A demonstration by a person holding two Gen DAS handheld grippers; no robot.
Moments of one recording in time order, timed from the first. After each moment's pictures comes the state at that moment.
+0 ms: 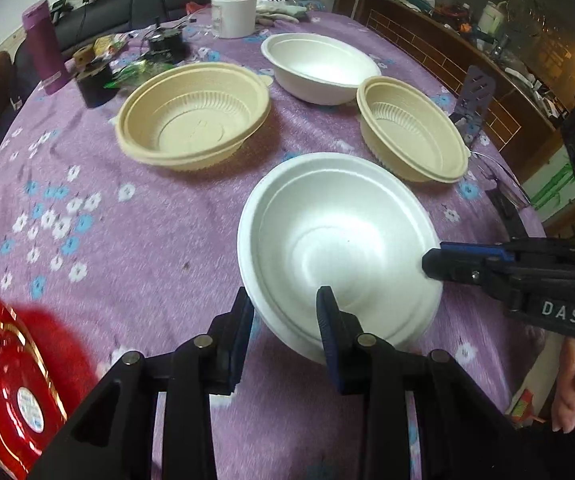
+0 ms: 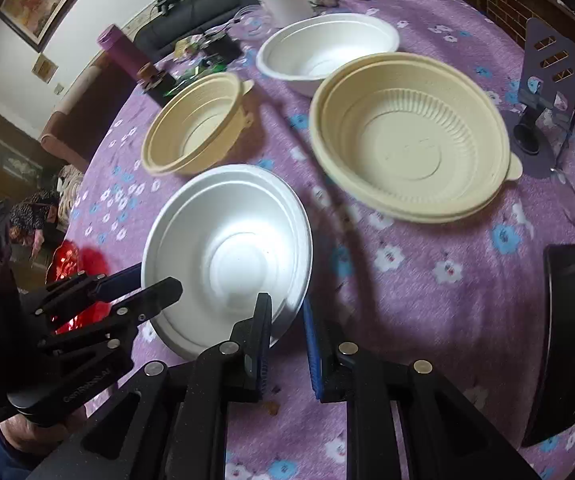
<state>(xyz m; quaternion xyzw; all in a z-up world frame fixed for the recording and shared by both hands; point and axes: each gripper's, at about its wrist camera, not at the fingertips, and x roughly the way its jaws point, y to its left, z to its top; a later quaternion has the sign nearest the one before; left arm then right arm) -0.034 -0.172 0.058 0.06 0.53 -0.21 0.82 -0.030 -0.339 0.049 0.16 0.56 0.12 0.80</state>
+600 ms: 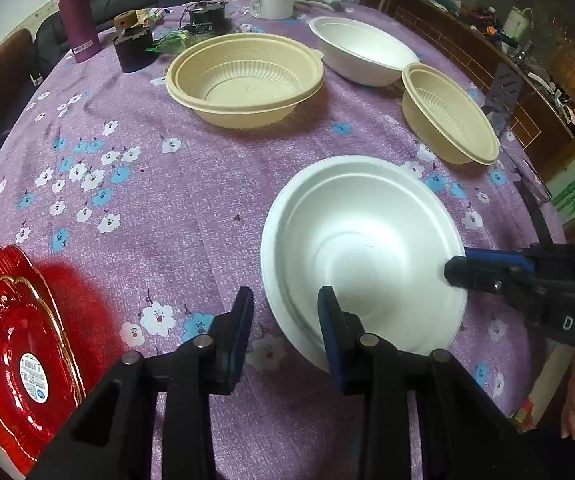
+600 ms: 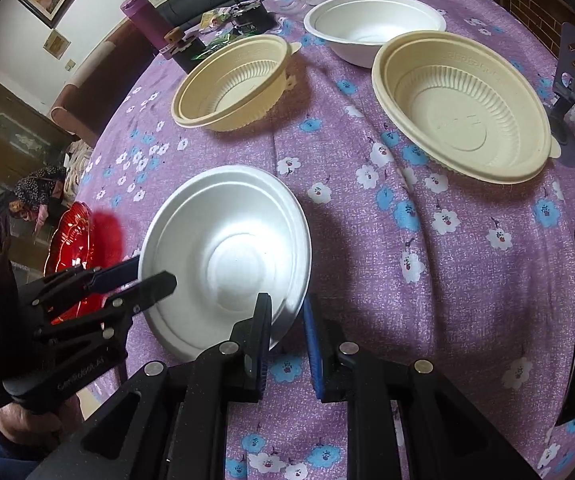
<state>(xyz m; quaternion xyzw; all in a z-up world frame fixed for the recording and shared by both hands) -0.042 -0.140 0.041 0.05 0.55 -0.17 0.82 -0.040 -0.301 0.039 0.13 0.58 0.14 0.79</state>
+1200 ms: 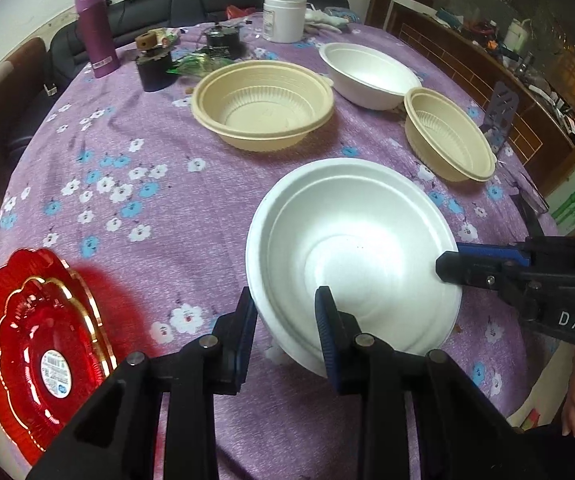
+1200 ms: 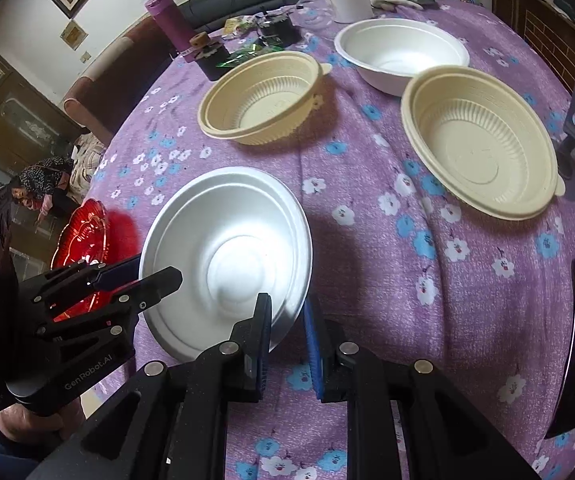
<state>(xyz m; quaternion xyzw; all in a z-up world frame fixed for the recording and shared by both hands) -0.052 -0.125 0.064 0.05 0.52 -0.16 0.84 -0.035 -0.283 0.058 0.11 0.56 0.16 0.81</state>
